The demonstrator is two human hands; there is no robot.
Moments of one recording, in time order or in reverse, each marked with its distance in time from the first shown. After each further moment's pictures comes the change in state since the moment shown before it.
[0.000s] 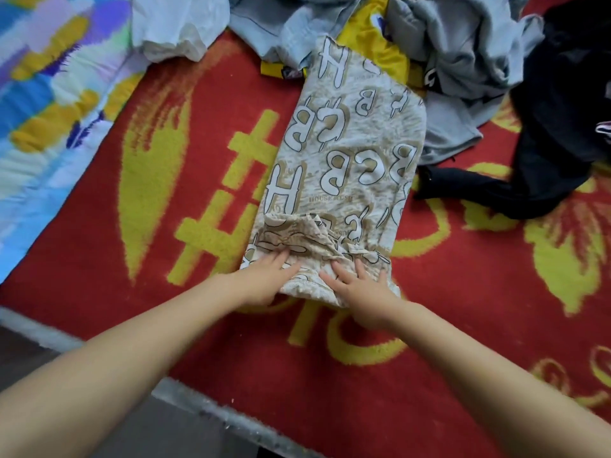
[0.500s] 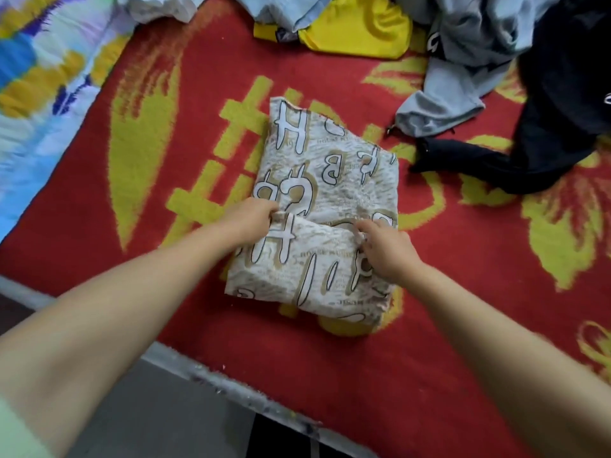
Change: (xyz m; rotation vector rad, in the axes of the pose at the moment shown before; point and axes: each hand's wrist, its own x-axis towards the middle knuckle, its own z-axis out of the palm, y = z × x) left_hand 0.009 -0.011 -0.021 -0.350 0.397 -0.235; right_hand -0.016 0.040 -0.005 0.312 0.427 0.199
